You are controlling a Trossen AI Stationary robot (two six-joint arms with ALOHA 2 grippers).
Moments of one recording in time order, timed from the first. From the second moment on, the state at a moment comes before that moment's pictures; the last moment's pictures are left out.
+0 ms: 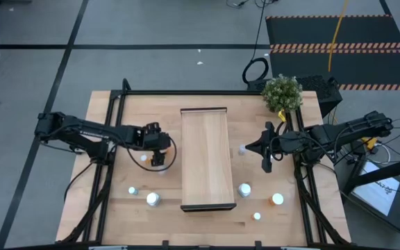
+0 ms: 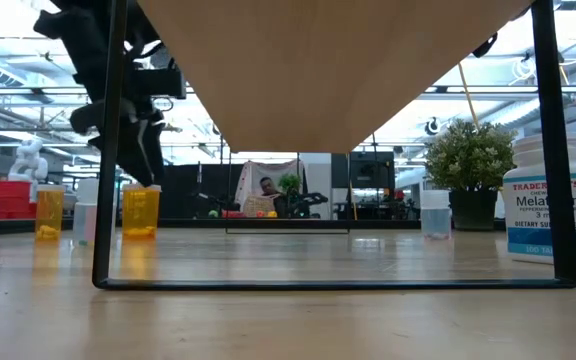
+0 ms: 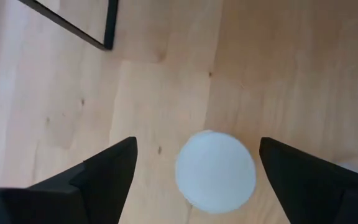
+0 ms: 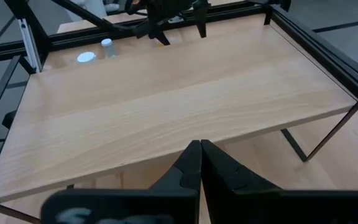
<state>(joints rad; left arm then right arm) 0.00 1.30 0.76 -0.60 -0.26 -0.05 0.26 0.84 0.77 -0.47 0.34 0.33</state>
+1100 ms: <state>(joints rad) 0.04 1.30 0.68 -0.54 -0.18 -0.08 0.26 0.84 0.77 -0.47 0.33 0.33</state>
